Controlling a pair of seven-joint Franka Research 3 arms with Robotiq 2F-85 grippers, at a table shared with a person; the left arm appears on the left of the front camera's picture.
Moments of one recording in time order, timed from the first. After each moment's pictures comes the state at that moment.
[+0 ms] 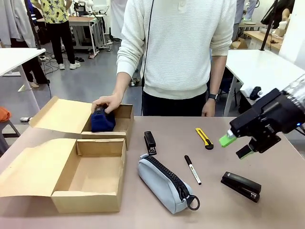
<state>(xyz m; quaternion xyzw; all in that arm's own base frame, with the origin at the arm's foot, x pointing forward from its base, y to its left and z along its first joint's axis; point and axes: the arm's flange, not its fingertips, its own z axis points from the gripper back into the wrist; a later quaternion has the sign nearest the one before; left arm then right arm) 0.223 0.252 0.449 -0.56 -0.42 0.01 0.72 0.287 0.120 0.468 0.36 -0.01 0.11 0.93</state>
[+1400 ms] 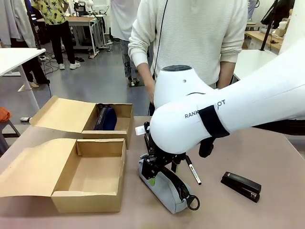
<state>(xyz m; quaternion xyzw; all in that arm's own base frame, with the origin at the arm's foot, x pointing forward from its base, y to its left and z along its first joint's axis) 0.223 0.251 0.449 -0.56 -0.42 0.01 0.72 0.327 0.378 0.355 0.03 0.03 0.30 0.95</state>
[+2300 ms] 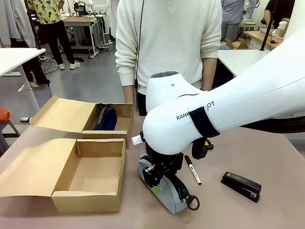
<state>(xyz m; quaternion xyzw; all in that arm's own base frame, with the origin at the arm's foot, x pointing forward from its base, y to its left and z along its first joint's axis) 0.223 0.251 0.449 -0.56 -0.42 0.01 0.72 0.324 0.386 0.342 0.01 0.07 0.32 0.94</state>
